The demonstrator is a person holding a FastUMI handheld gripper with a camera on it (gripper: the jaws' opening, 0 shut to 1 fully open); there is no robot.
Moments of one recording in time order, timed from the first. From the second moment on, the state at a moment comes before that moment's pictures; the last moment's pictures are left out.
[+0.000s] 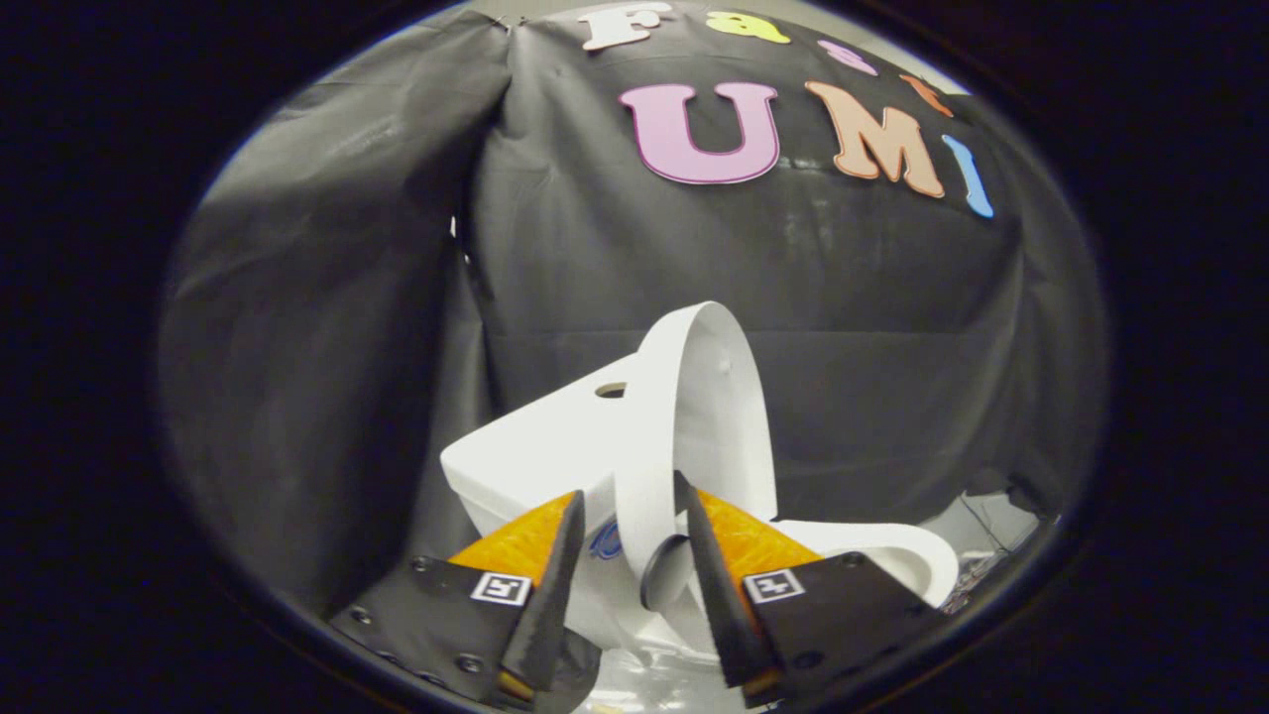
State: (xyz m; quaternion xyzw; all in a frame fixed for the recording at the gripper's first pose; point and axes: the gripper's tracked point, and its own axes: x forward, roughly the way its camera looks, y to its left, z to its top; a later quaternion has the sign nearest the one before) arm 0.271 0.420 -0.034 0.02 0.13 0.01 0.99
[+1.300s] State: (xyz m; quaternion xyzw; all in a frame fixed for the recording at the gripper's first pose) arm 0.179 0.266 -0.002 0.06 0.09 -0.02 0.99
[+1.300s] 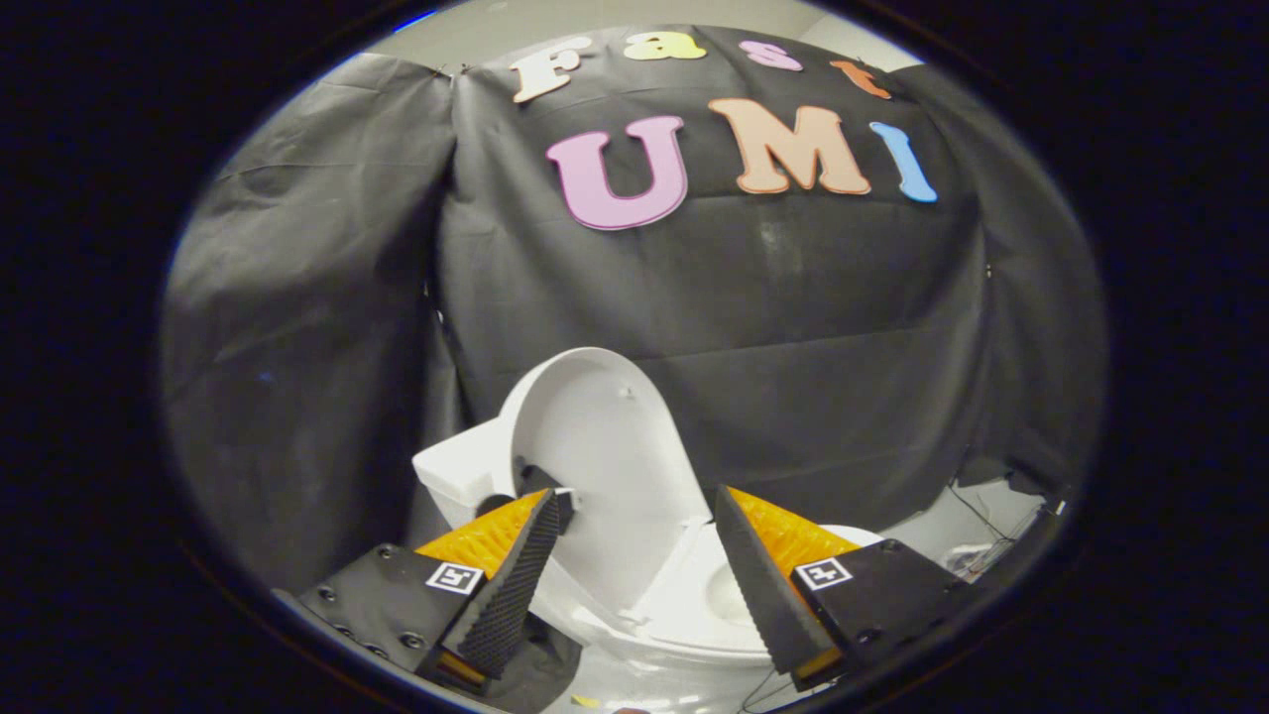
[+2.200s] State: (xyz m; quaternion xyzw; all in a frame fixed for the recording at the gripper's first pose) arm 0.111 0.104 -0.047 -0.02 0.09 -0.07 0.99
